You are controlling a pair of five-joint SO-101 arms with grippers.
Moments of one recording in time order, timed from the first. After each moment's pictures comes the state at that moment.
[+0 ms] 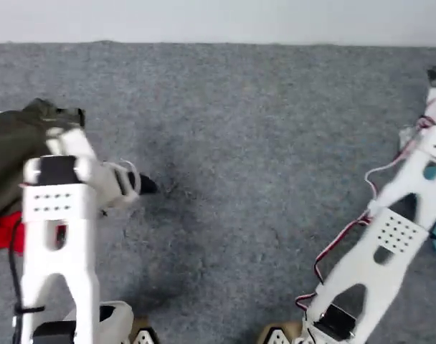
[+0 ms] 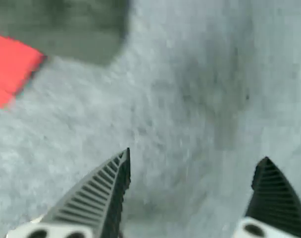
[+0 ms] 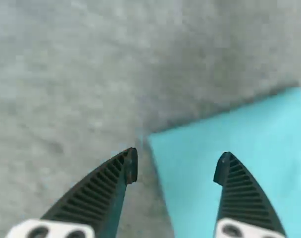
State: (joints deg) left arm -9.0 -23.9 22.9 95.8 30.7; right arm 29.3 65.5 -90.0 100.7 26.8
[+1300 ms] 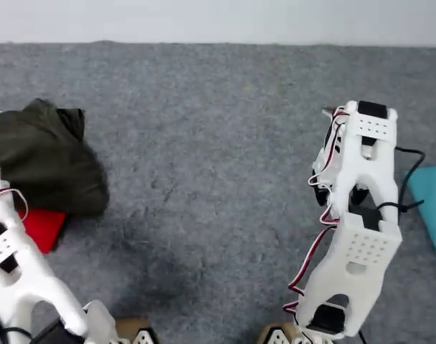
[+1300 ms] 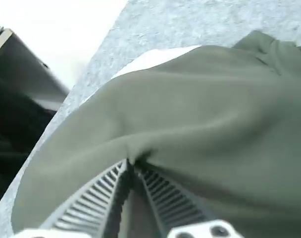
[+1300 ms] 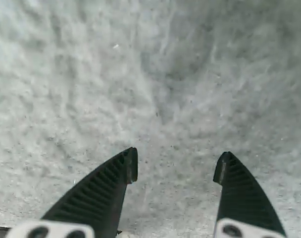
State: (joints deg) left arm -47.8 -23.8 53.8 14.5 -24.4; right arm 11.3 33.4 -22.0 100.7 15.9
